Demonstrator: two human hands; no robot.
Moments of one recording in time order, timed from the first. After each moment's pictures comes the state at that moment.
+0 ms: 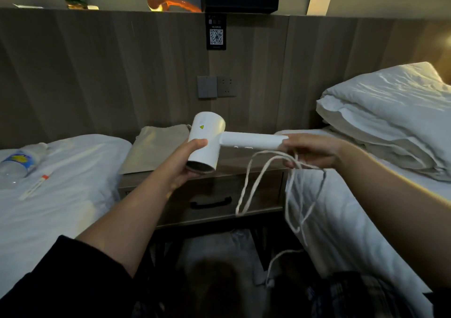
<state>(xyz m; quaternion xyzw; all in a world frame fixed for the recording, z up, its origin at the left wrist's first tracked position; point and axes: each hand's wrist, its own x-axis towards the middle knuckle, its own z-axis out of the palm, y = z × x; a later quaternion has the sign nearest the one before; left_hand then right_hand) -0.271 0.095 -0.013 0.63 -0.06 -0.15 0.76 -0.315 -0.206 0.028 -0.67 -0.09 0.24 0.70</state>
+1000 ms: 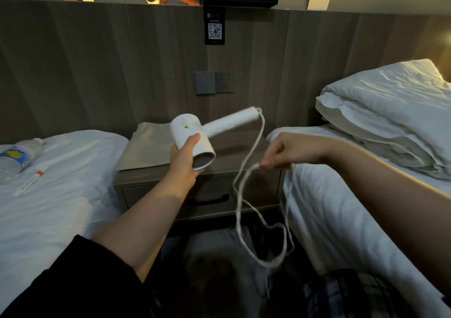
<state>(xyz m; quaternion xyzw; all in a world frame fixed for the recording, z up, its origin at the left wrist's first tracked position) -0.255 0.070 -0.033 0.48 0.09 -0.02 0.87 -0.338 -0.166 0.045 -0.93 -0.21 0.12 0.28</state>
